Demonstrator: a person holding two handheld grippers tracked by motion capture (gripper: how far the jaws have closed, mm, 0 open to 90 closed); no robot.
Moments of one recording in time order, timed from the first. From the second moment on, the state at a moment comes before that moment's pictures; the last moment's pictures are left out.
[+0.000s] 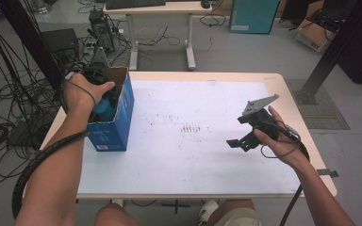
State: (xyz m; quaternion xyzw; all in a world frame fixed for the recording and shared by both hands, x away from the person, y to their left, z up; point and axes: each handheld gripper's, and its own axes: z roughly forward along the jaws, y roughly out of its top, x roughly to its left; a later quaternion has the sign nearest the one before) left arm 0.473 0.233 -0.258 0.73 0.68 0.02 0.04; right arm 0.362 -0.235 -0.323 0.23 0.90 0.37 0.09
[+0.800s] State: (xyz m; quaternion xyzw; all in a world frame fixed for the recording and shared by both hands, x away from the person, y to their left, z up) left arm 0.475 0.233 -0.270 0.74 0.67 0.02 0.03; right arm 0.367 -0.233 -0.321 0.24 0.90 0.36 0.09
